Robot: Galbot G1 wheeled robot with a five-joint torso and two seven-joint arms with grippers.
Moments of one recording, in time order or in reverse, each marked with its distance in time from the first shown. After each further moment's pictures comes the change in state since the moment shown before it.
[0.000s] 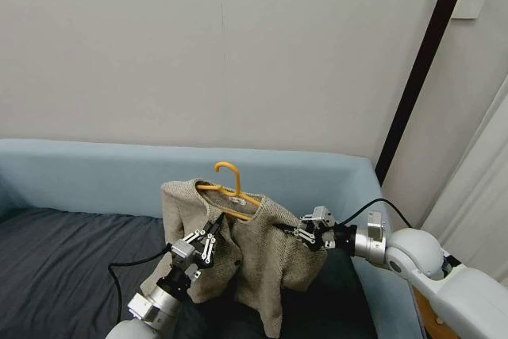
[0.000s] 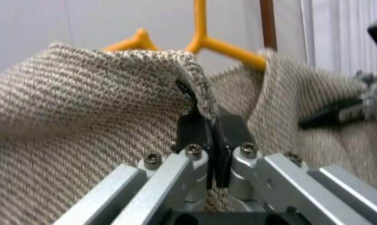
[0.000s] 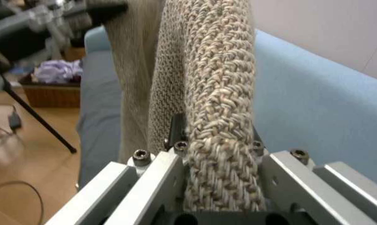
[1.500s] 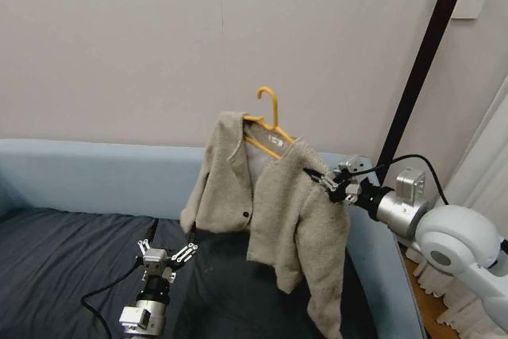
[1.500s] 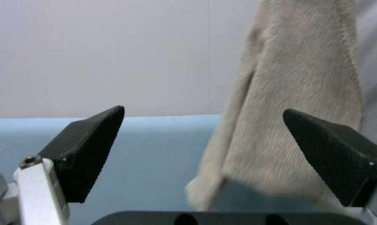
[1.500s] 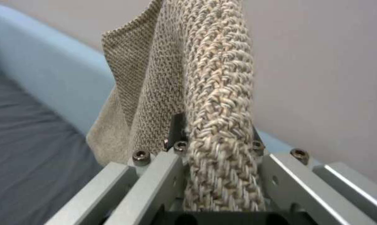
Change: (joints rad) left arm 0.079 -0.097 -0.063 0.050 0.084 0.031 -0.403; right arm 0.050 -0.169 0.204 0.363 0.241 -0.351 0.789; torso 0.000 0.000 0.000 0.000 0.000
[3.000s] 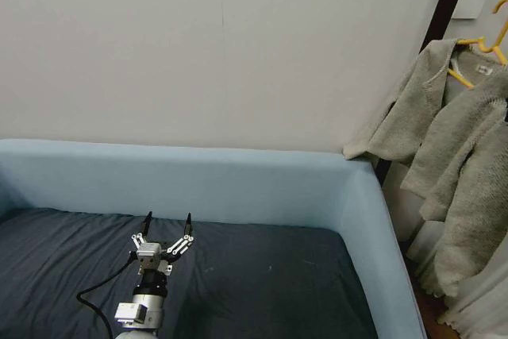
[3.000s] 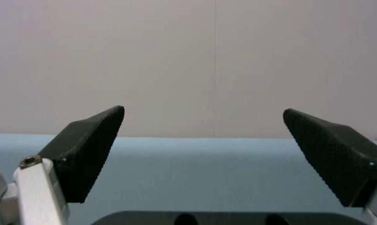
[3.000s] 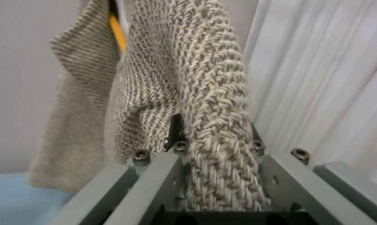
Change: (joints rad) left arm -0.044 -0.001 -0.004 -0.009 -0.022 -0.024 -0.015; right arm 0.052 -0.080 0.374 -0.391 0.009 -0.165 0.349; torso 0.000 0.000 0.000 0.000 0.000
